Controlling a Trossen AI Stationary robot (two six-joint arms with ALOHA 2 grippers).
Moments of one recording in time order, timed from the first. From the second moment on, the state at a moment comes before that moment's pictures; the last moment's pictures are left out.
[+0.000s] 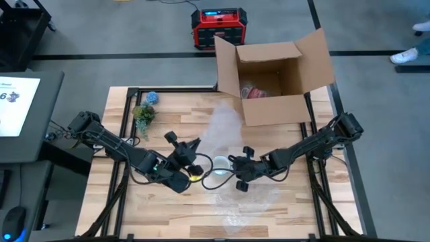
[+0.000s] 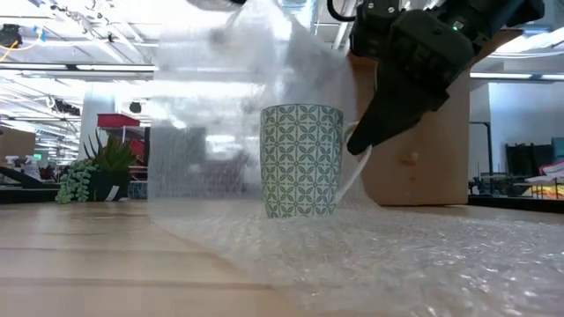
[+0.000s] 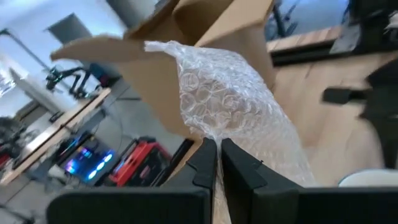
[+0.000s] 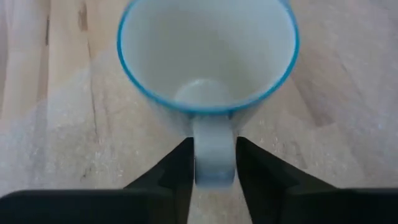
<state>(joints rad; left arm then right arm) -0.51 1.51 1.23 -0.46 -1.27 -0.22 0.36 1.64 0.92 -0.14 0.38 0.47</state>
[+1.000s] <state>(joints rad) -0.54 1.74 1.21 0.09 -0.51 -0.21 0.82 1.17 0.92 -0.28 0.48 0.36</state>
